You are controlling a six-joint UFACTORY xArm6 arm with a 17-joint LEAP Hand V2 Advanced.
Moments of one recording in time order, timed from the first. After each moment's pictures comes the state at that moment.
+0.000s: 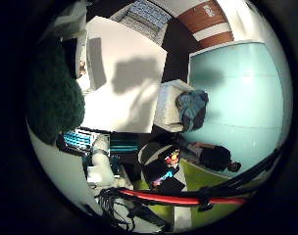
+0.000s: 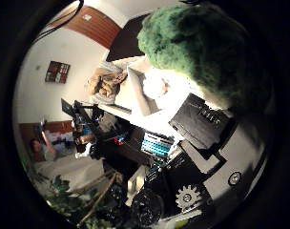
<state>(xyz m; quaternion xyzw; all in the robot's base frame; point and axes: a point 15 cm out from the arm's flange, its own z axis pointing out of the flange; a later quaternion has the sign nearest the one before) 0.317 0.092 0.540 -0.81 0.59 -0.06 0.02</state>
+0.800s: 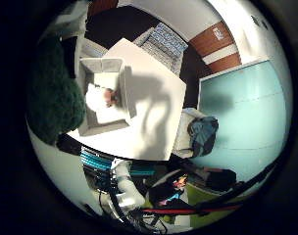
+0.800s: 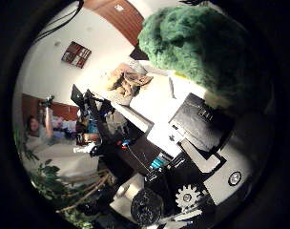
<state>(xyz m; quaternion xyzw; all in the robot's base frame) 0.384 0.243 0.532 -0.84 0.51 -0.08 0.15</state>
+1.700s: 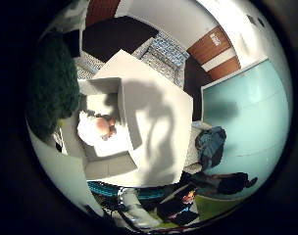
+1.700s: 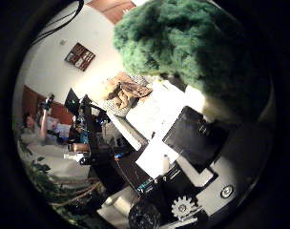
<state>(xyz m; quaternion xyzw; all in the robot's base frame) 0.457 0.246 0.462 -0.84 0.52 -0.10 0.16</state>
